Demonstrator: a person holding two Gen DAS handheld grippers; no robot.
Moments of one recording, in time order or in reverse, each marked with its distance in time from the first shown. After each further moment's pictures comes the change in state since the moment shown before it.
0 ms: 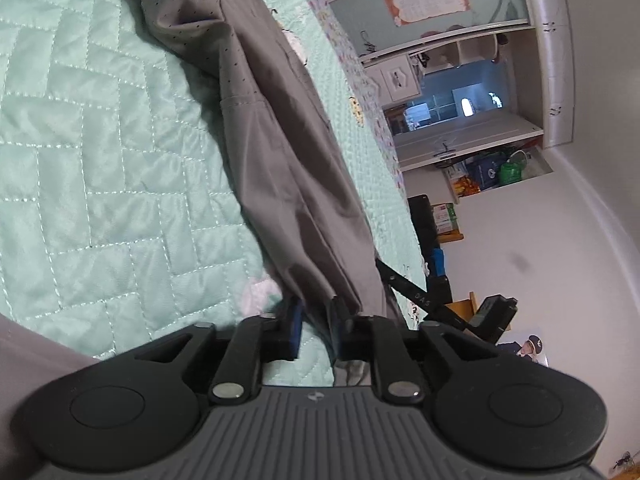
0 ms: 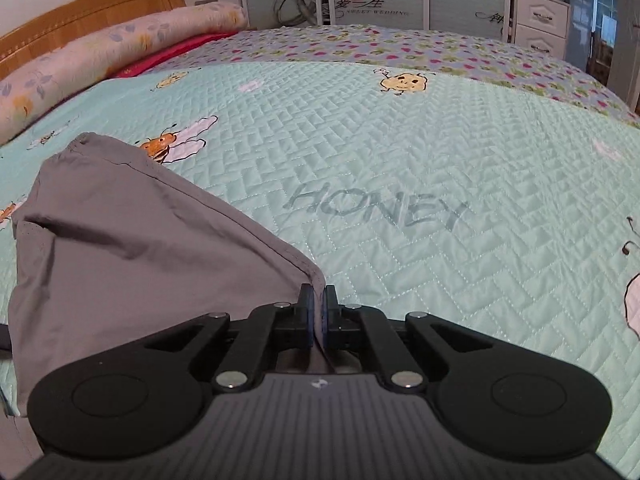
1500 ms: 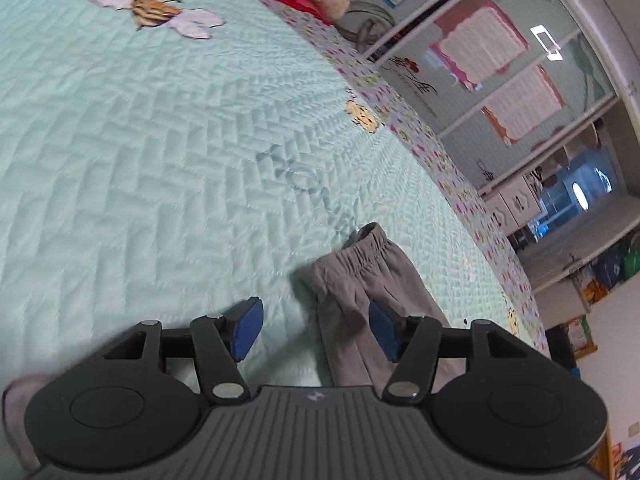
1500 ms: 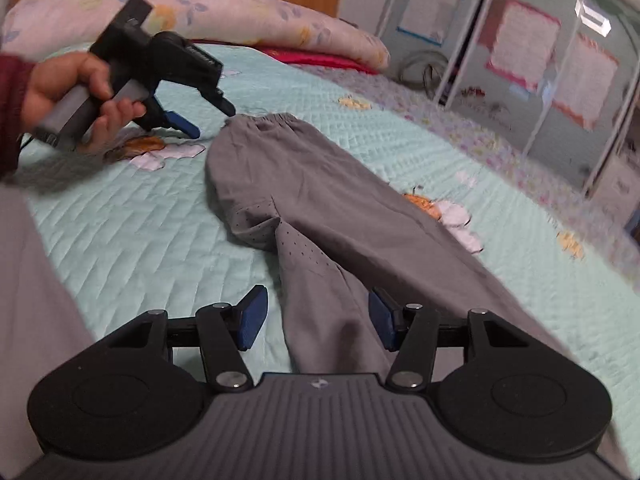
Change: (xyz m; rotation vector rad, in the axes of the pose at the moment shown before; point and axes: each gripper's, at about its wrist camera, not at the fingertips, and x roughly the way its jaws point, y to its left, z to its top) left arm -0.126 0.073 0.248 0.099 -0.377 0.441; right arm 0.020 0.291 -0.011 -0.426 -0.115 0.029
